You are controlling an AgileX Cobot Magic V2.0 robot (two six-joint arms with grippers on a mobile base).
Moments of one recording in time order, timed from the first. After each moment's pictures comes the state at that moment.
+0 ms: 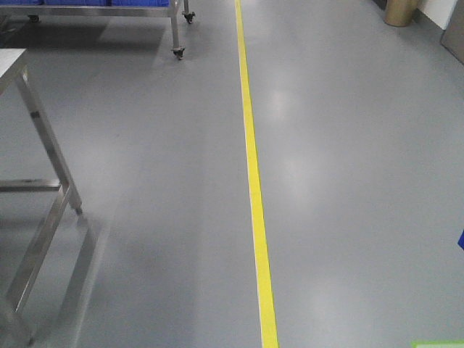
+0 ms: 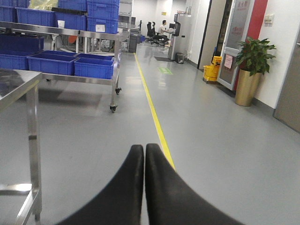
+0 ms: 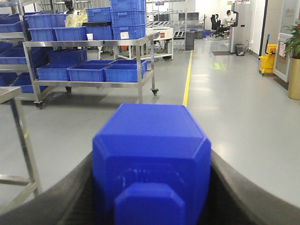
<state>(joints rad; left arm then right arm) -0.05 -0.02 0.03 0.03 0.08 -0.18 0.19 0.06 -0.24 -0.06 0.27 0.07</state>
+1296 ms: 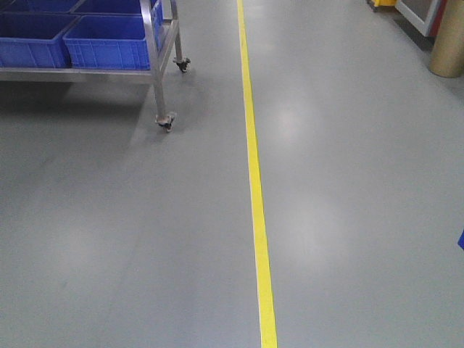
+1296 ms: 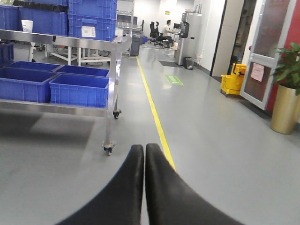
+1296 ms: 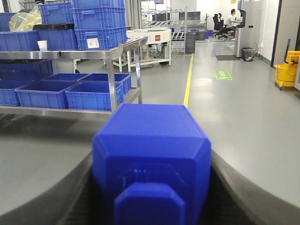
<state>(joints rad) -0.05 -0.02 0.03 0.03 0.08 -0.18 0.19 0.06 -0.24 -0.06 0.27 0.07</state>
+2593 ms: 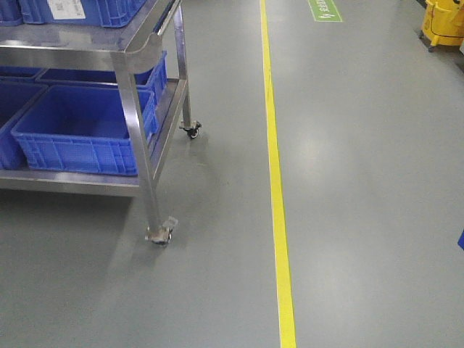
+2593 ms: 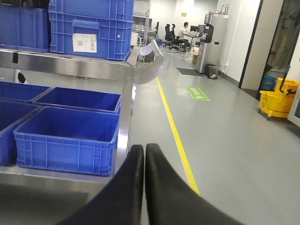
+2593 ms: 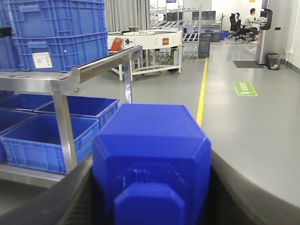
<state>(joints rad) -0.05 -0.02 0.03 0.03 0.08 -0.18 0.19 0.06 -0.24 -0.06 0.27 0.07</state>
